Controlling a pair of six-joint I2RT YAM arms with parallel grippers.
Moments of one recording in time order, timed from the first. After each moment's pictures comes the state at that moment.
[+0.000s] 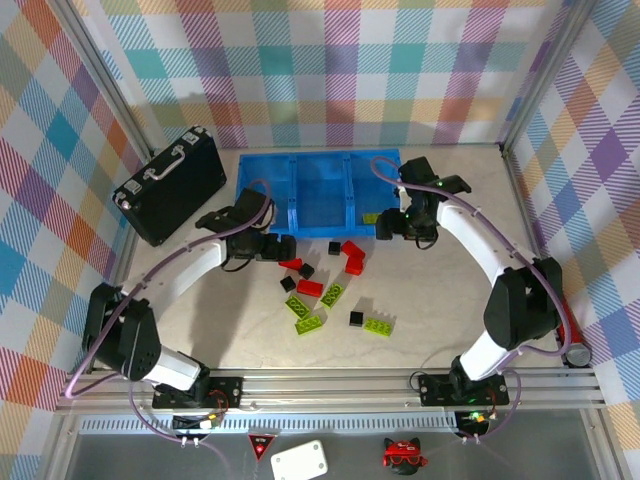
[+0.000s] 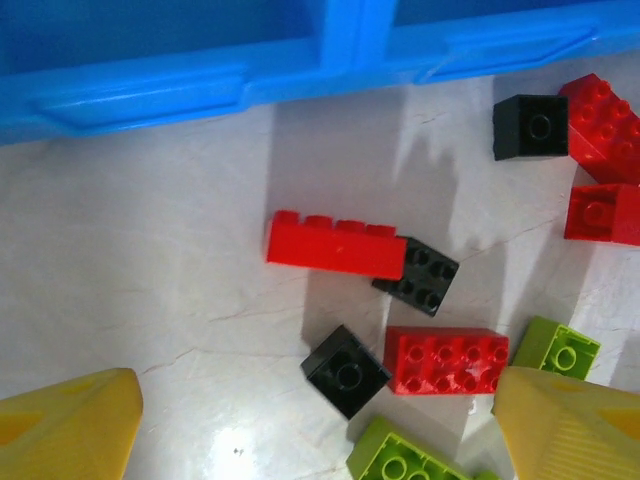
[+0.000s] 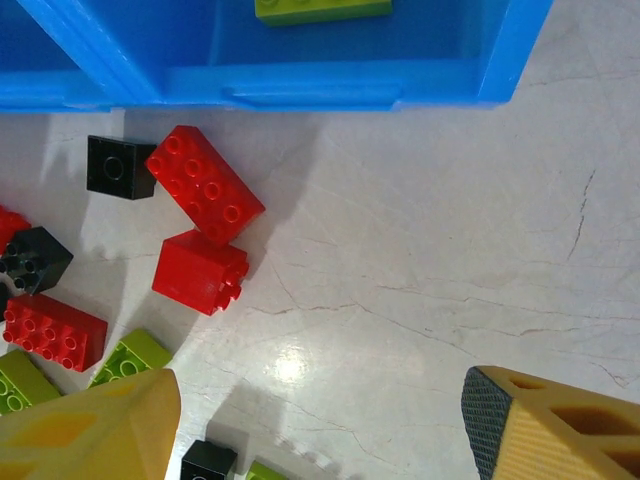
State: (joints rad) left arm -0.47 1.49 1.15 -0.76 0.05 -0.35; right arm 0.35 1.61 1.40 -1.04 -0.12 0.31
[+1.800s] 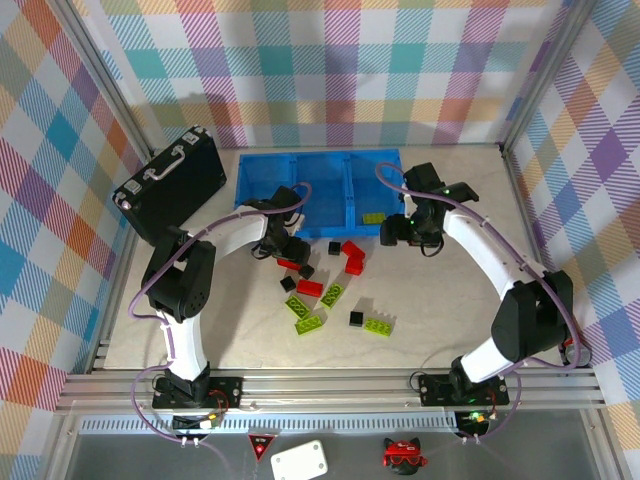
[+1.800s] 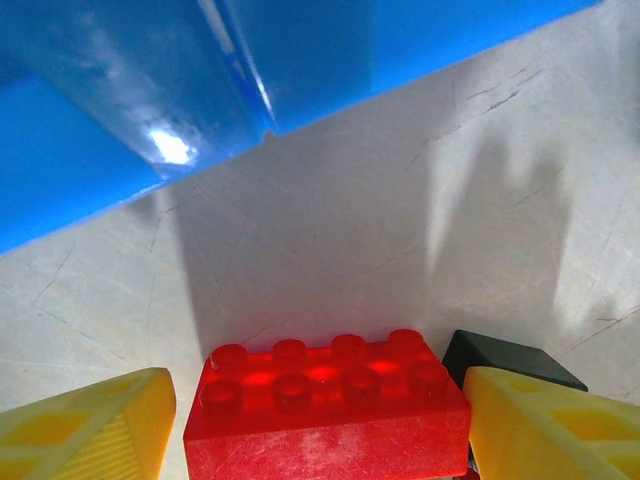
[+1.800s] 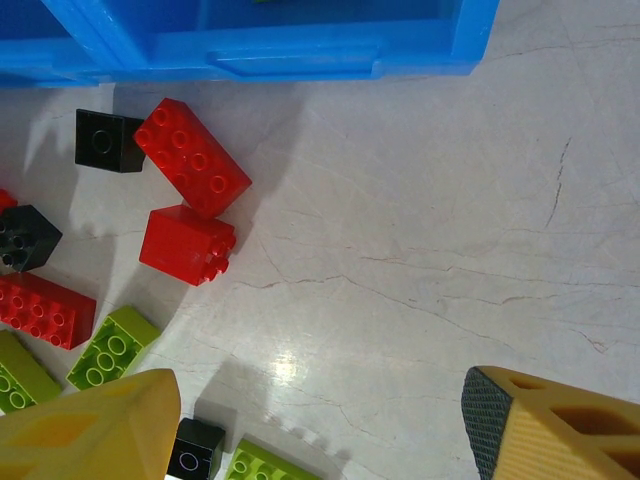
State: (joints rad) left arm -0.49 1.91 1.34 -0.77 0.07 -0.16; right arm 0.35 1.53 1.34 -1.05 -0.10 0.31
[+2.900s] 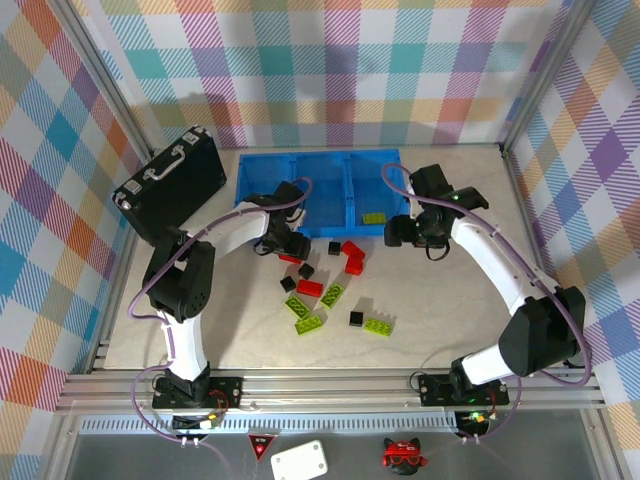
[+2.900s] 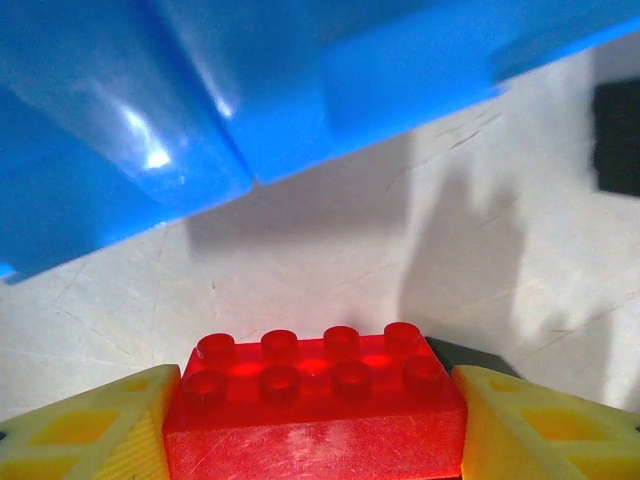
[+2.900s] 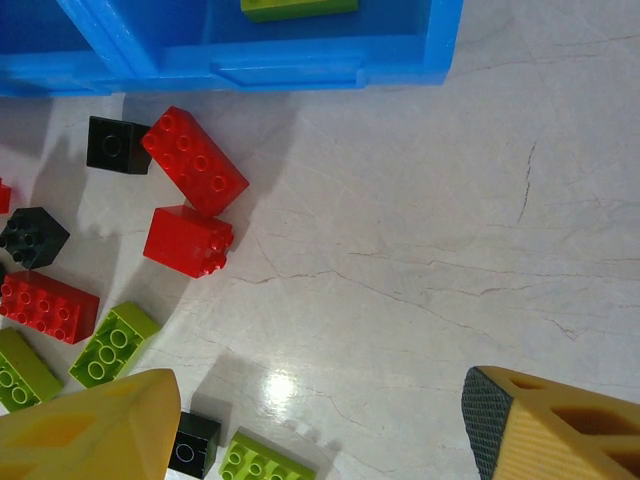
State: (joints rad) left arm -0.50 1.91 1.41 -0.82 0.06 -0.21; right arm 0.35 1.45 1.31 -1.05 -0.07 0.31
